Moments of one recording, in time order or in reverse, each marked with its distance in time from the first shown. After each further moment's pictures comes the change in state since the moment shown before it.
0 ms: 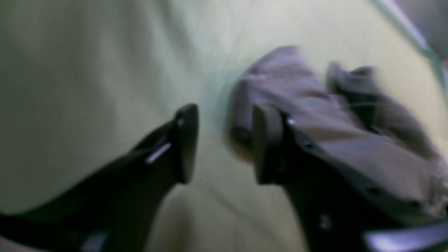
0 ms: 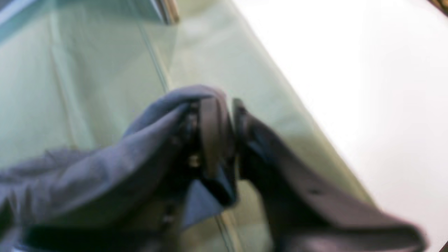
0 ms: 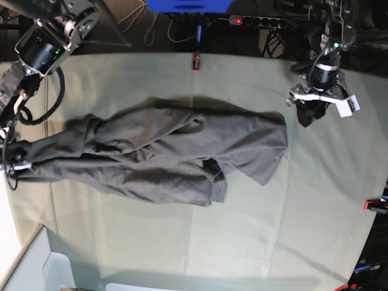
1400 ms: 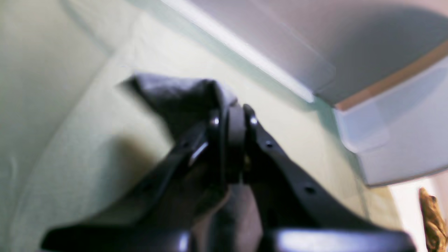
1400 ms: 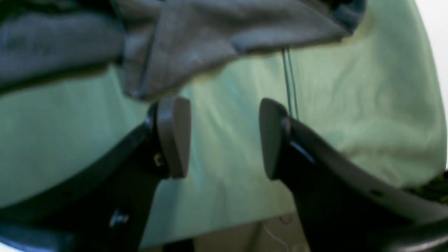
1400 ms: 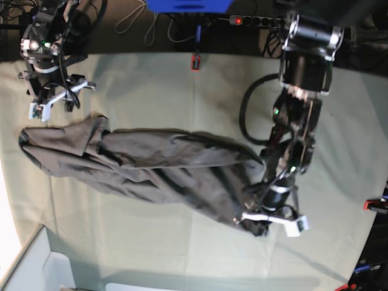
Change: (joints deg) left arm -42.7 7.3 14.7 -26.6 0.6 0.4 0.2; right arm -32.4 -10.3 -16.1 23.5 0.3 0.2 0.3
